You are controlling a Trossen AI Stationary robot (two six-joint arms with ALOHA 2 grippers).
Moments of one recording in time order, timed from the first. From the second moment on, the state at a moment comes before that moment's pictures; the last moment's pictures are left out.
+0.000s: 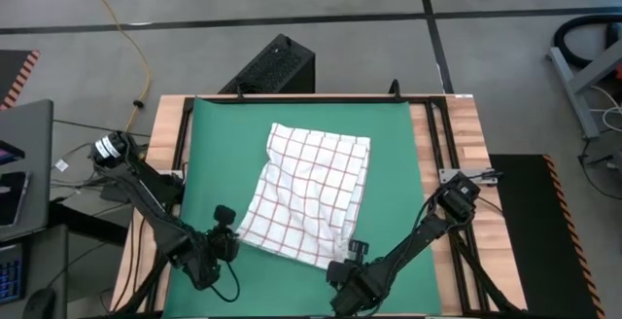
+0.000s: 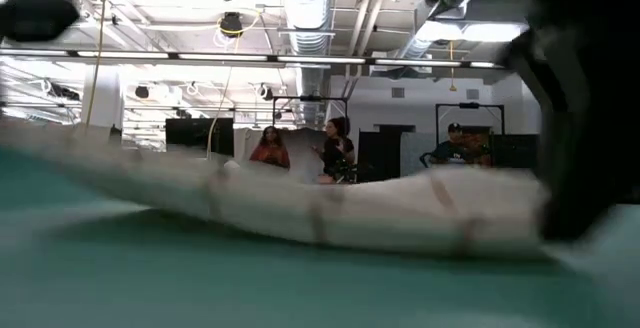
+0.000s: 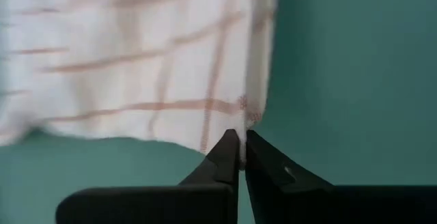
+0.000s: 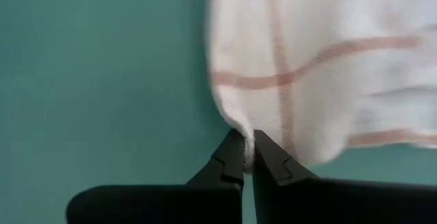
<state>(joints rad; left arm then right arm) -0.91 1.46 0.88 -0.81 -0.57 -0.50 0.69 2.19 1.73 -1.01 0.36 0.89</state>
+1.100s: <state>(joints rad) -0.48 1.22 2.03 -1.28 -0.99 -0.06 0.36 1.60 2.27 -1.01 1.26 0.07</state>
